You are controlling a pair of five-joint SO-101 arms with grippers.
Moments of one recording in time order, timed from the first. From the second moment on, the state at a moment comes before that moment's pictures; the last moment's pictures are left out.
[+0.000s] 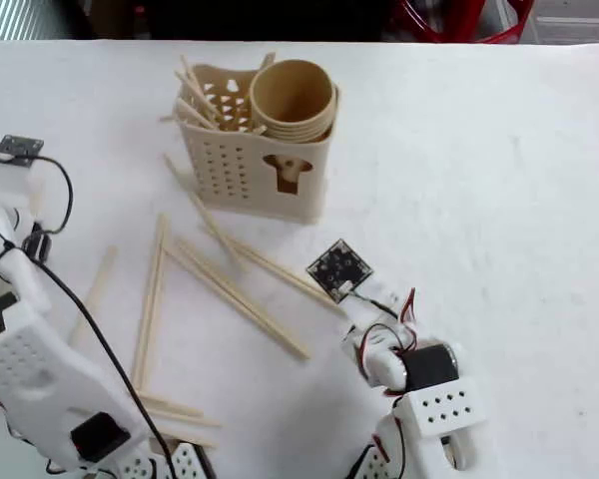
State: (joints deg) left arm -42.9 29.1 -1.4 61.1 -41.5; right arm -19.1 -68.4 78.4 60.8 29.6
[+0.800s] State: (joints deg) left arm -44.4 29.8 -10.3 76.7 -45.9; right arm -19.1 -68.4 78.4 60.8 29.6
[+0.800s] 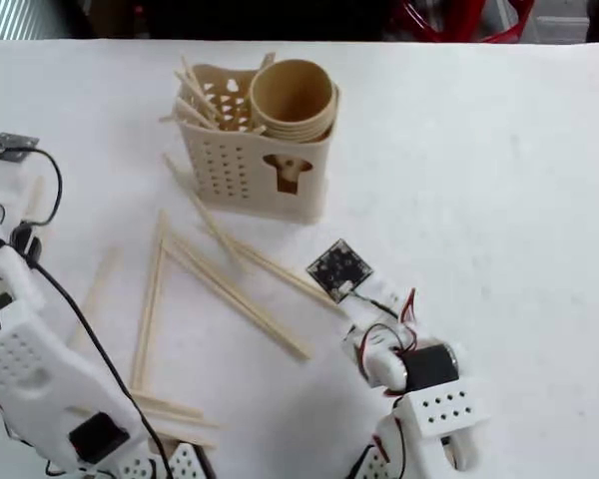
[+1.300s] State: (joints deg) left arm -44.9 34.4 -6.6 72.0 -48.7; right arm -19.1 -68.4 78.4 60.8 29.6
